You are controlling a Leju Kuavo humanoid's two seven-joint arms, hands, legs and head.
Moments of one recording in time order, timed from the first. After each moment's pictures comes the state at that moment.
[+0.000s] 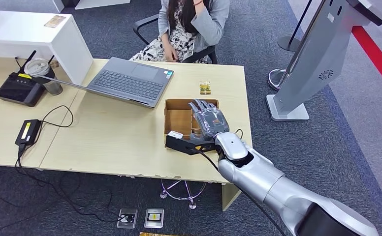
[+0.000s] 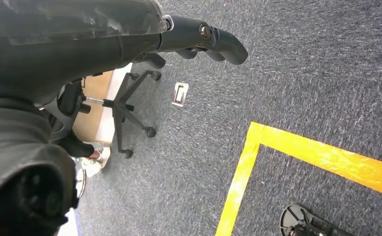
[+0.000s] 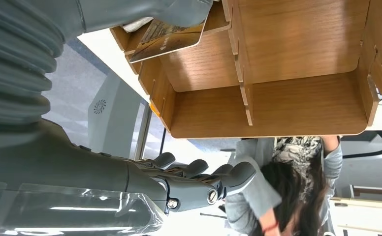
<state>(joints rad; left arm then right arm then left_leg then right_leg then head) -0.11 0.04 -0.95 -0.18 0.85 0.70 0.31 -0.87 -0.03 1.17 -0.85 0.61 -0.15 0.25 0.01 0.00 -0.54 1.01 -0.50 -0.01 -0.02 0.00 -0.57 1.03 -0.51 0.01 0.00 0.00</state>
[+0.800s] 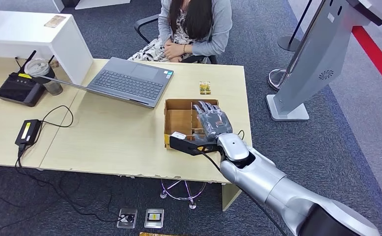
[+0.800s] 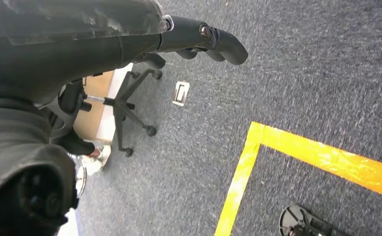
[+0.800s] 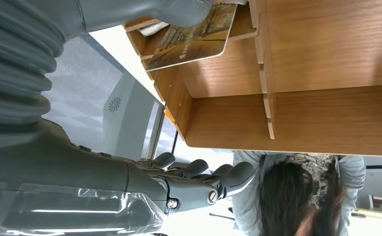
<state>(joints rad) -0.11 0.03 -0.90 -0.16 0.81 0.70 0.32 -0.86 -0.04 1.17 -0.85 0.65 -0.12 0.30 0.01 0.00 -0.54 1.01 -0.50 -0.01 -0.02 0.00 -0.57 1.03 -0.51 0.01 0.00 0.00</state>
